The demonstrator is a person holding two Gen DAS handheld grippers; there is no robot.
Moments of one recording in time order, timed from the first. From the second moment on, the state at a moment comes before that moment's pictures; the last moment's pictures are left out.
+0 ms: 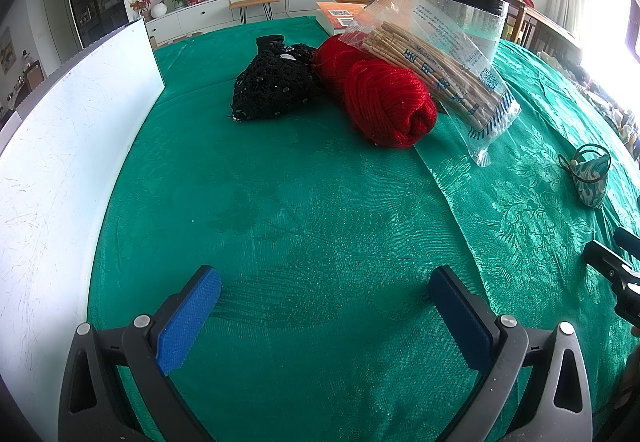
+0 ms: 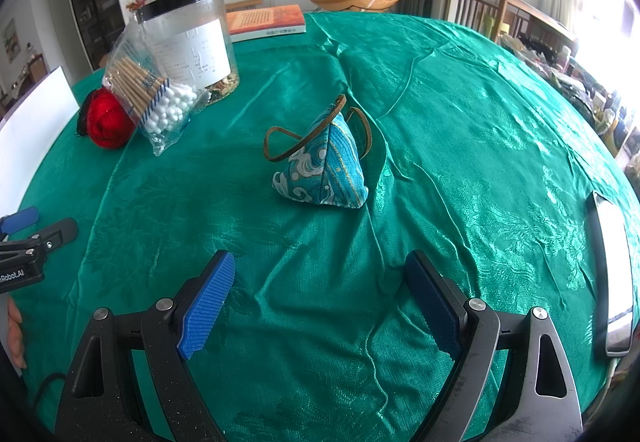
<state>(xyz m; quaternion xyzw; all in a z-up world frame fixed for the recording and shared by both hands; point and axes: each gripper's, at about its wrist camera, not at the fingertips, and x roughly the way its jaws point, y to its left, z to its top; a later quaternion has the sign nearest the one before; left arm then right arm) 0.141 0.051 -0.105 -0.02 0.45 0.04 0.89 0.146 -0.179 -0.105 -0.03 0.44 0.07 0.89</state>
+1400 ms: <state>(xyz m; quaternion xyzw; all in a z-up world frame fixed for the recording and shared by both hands) 0.144 0.056 -0.104 -0.02 0.46 0.03 0.88 0.146 -0.179 -0.105 -0.03 0.44 0.08 0.89</state>
